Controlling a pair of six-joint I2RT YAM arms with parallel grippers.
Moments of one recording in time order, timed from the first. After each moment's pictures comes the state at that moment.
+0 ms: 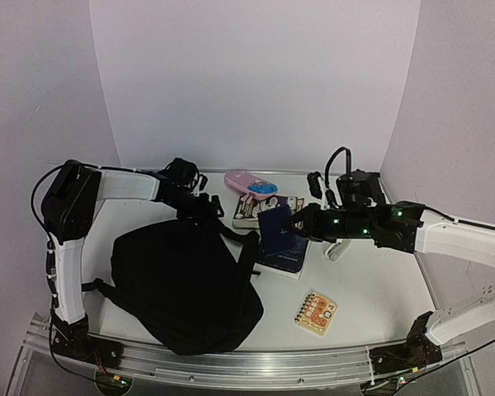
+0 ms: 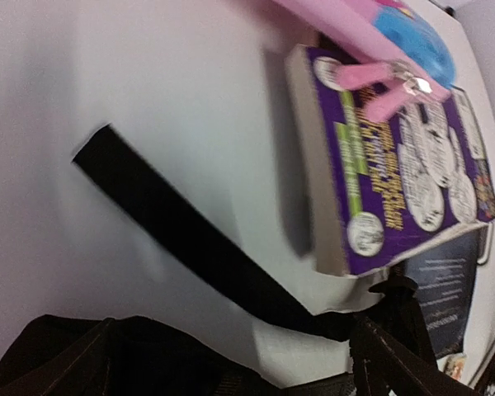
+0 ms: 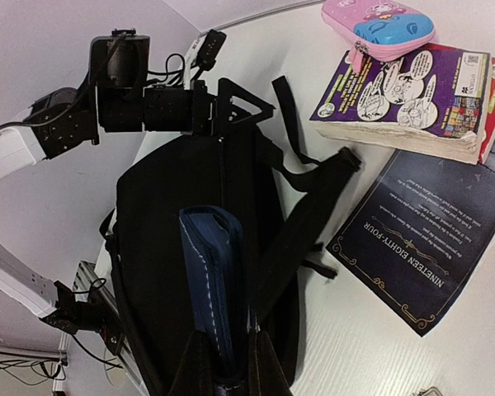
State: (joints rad) left arm -0.53 2.07 1.46 -0.29 0.26 -0.44; right arm 0.85 1.28 0.96 -0.20 -0.10 0.73
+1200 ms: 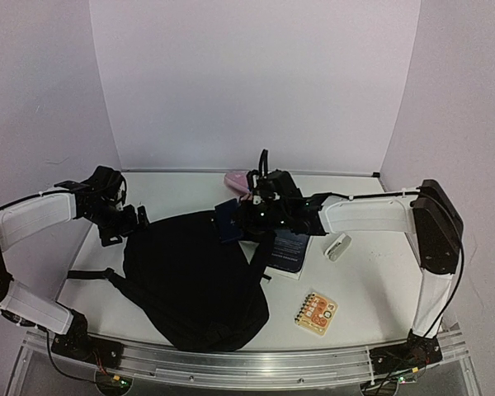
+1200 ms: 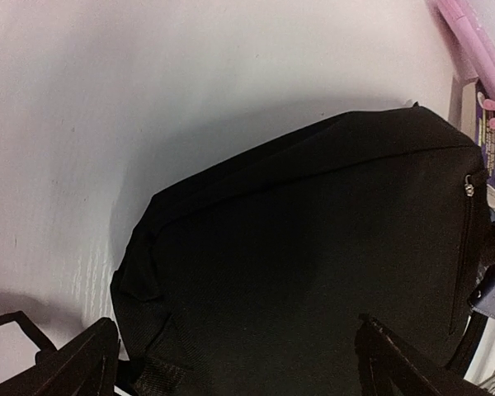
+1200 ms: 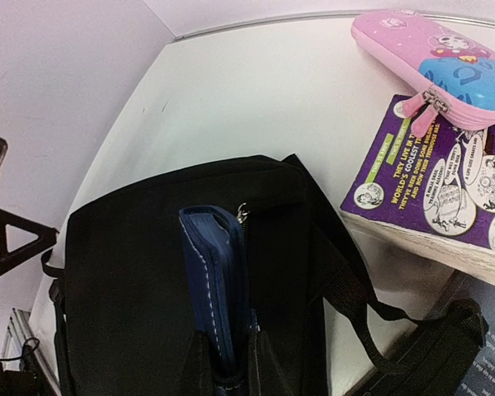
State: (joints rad) left arm -0.31 1.32 0.93 -0.67 0.07 -0.60; right arm 0.89 1.93 1.38 -0.01 0.05 0.61
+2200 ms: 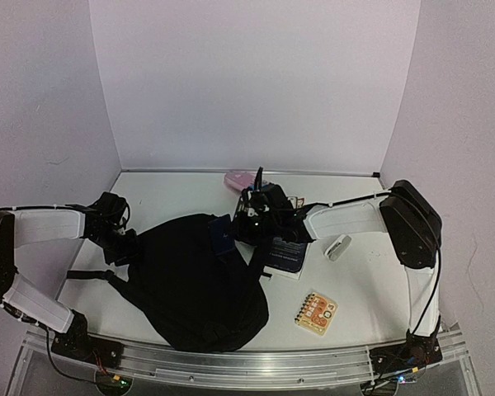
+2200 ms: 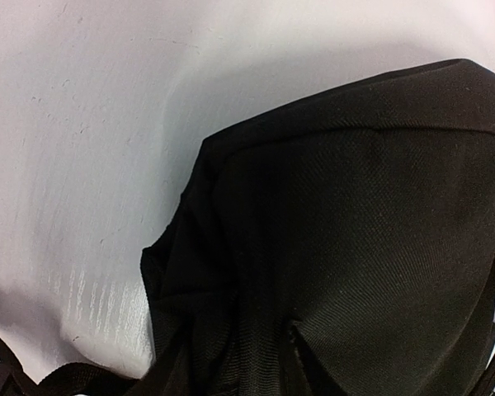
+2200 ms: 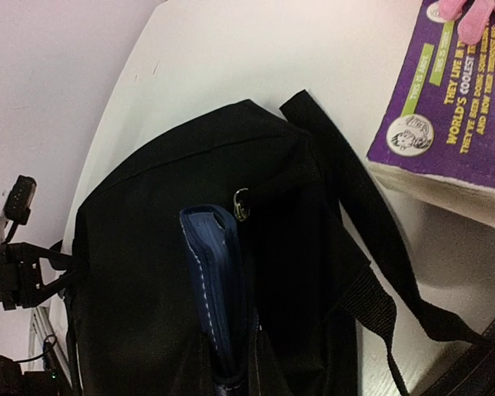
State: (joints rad) left arm -0.29 1.39 0.72 -0.49 0.10 -0.68; right arm 0.87 2.09 1.40 0.10 -0.12 0.75
